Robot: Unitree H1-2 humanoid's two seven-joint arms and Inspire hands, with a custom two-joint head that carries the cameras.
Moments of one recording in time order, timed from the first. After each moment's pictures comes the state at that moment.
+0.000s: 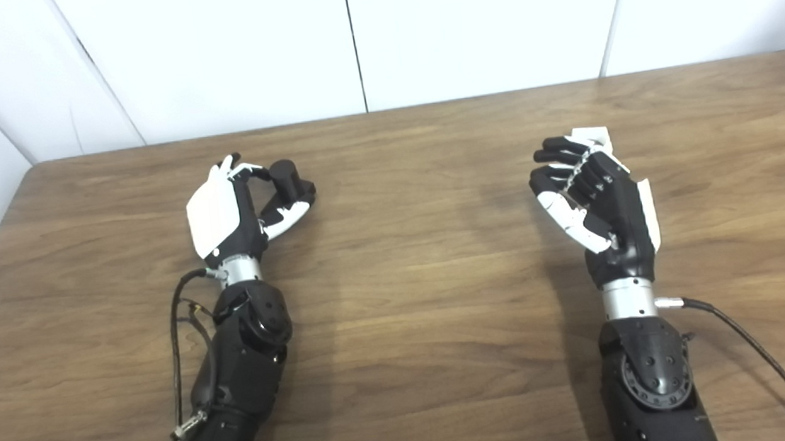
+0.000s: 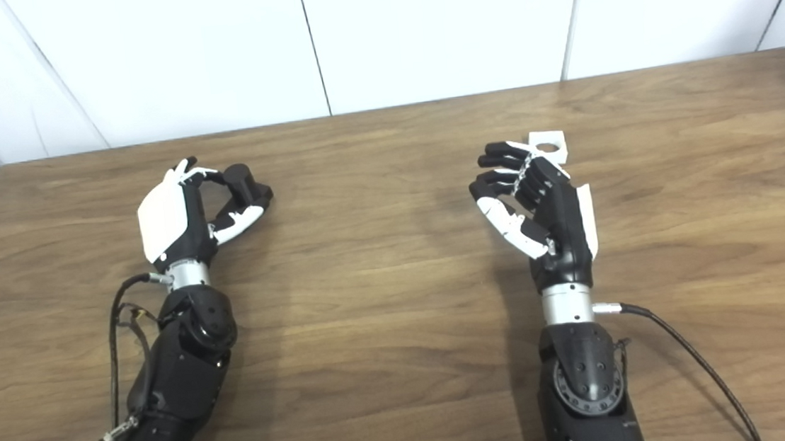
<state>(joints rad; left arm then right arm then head) -0.46 0.14 -0.16 0.56 0.66 0.15 0.50 -0.09 0.05 -0.05 0.01 -0.02 -0.25 -0.12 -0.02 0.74</state>
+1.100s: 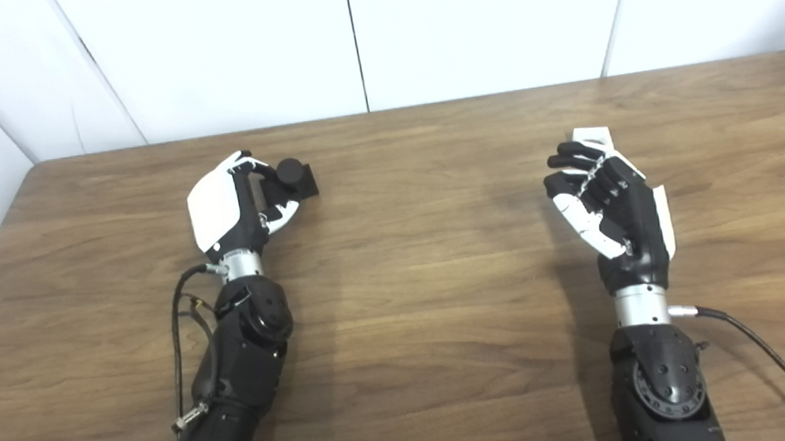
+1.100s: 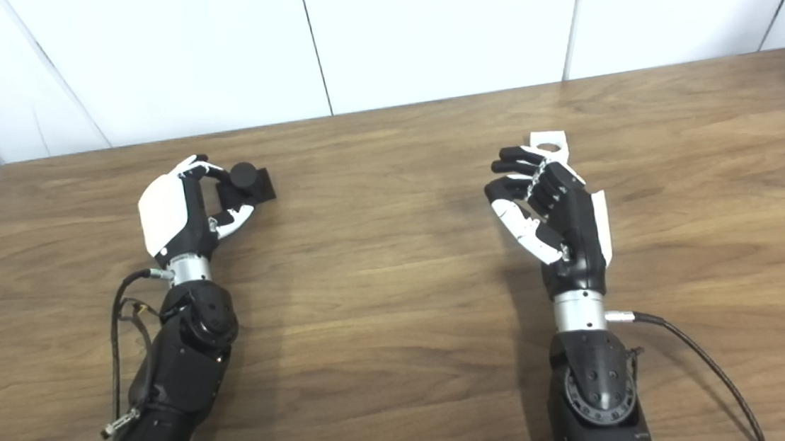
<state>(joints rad) -0.49 0.14 -0.16 0.60 0.65 0.10 0.54 -0.06 0.05 -0.07 -0.03 -0.01 -0.23 -0.12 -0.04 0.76</state>
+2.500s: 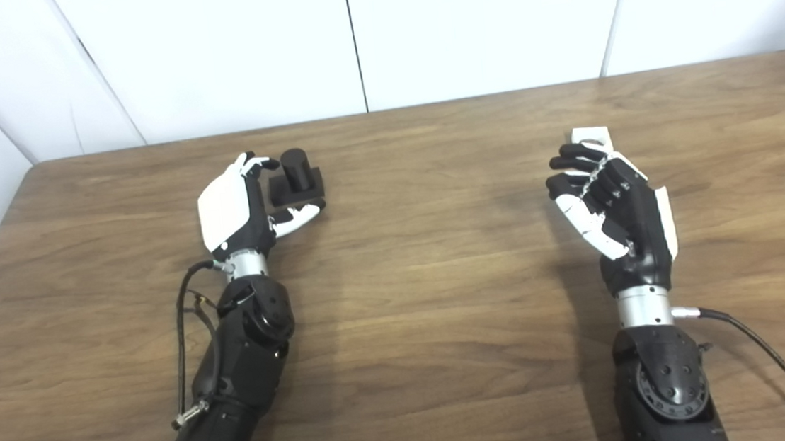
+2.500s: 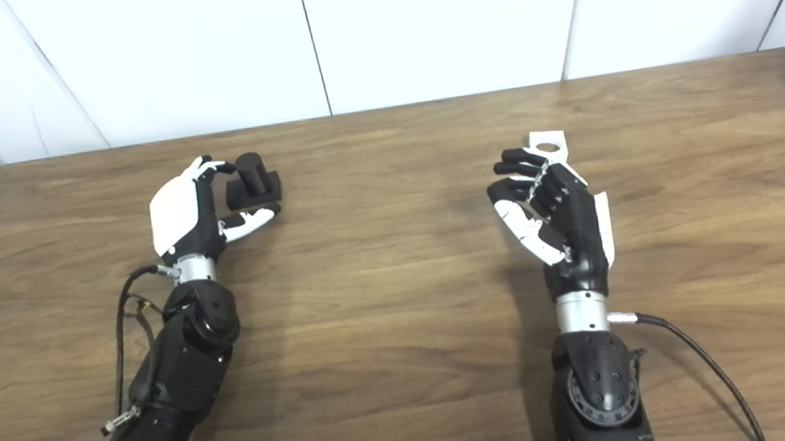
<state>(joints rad) -0.49 0.15 -0.21 0.60 0.66 0.16 0.47 -0.05 0.05 -0.07 -0.04 -0.01 -0.22 -0.12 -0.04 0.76</state>
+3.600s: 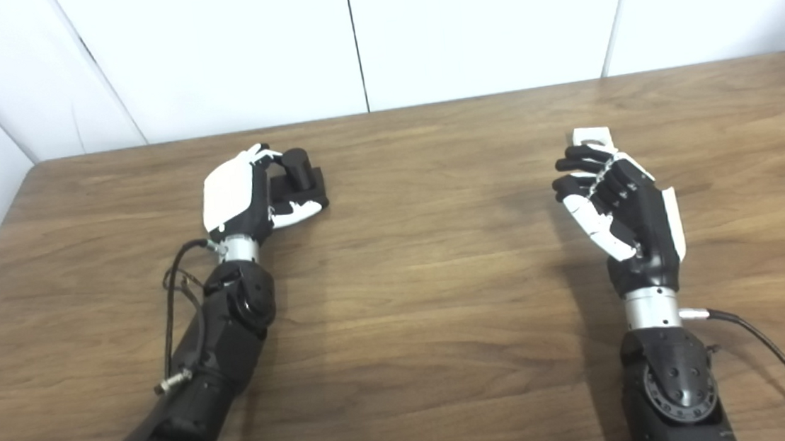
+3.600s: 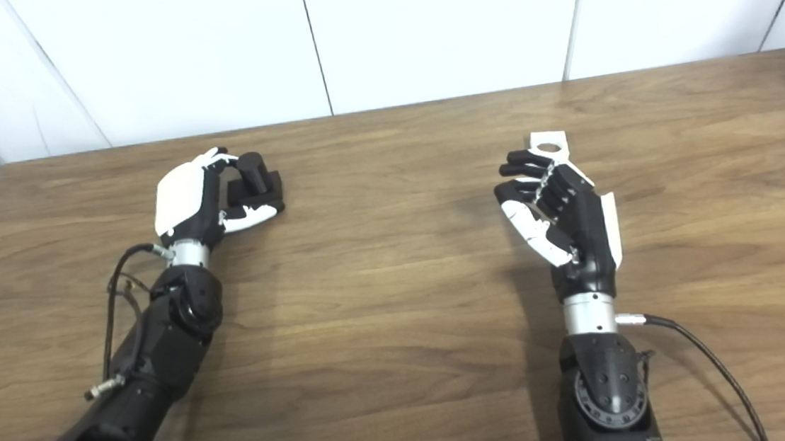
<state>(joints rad) -0.62 0.23 -0.30 0.81 0.64 0.01 0.40 -0.03 0.02 -0.07 -0.06 -0.02 -0.22 -0.12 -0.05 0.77</state>
